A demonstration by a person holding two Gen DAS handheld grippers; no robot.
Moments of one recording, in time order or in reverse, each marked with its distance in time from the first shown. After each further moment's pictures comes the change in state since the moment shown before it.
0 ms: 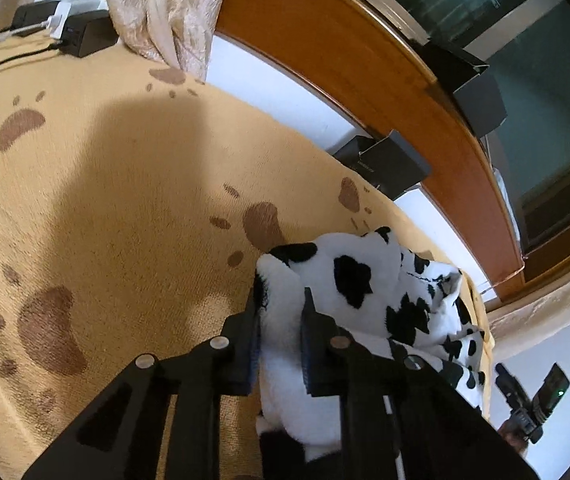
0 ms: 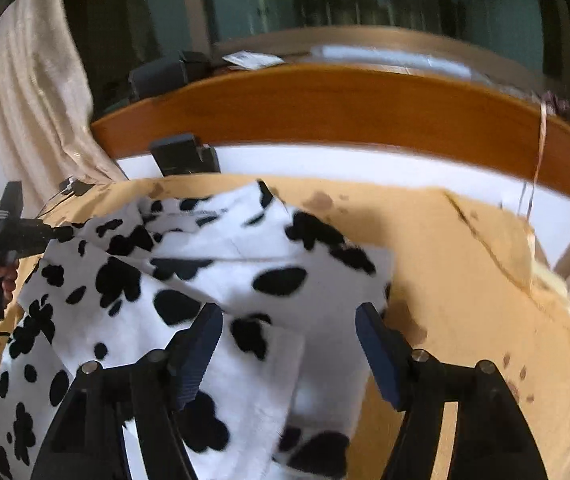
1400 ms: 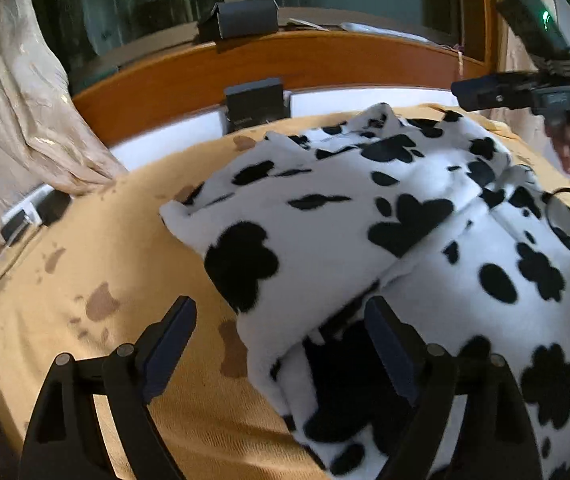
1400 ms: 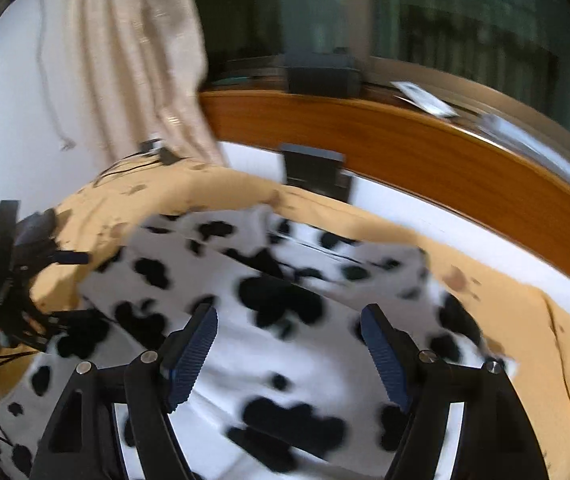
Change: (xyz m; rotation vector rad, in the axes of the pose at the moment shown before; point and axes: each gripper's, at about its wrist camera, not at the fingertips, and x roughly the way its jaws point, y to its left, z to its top) left arm -0.071 -0.061 -0.115 0.780 -0.094 0.199; right arm 0.010 0.155 0.048 -0.330 -0.009 0.191
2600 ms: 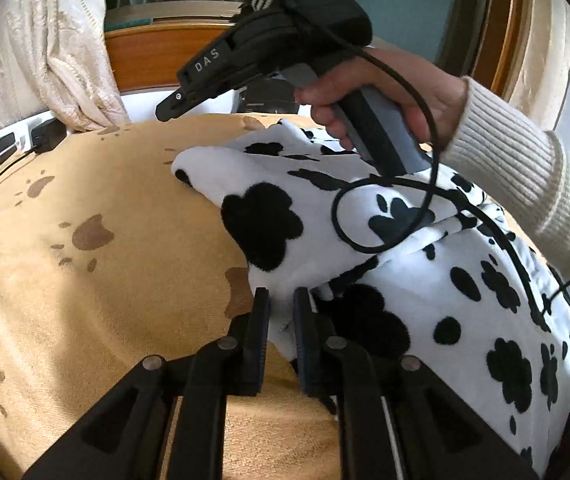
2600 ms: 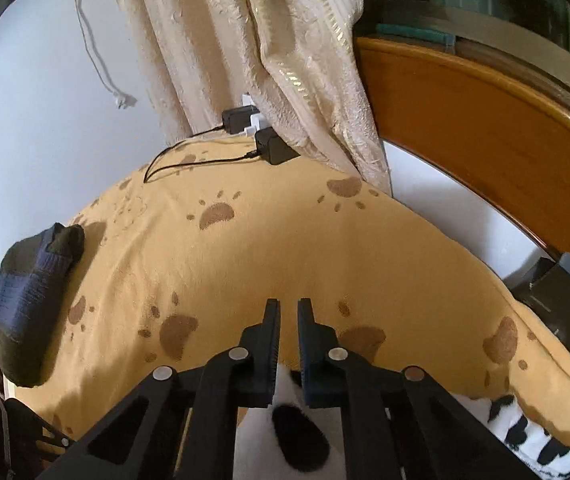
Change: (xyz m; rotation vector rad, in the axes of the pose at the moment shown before) left arm -0.022 0.027 -0.036 -0.197 -0.007 -0.147; right arm 0.215 0.149 0.140 -0.182 0.189 0.313
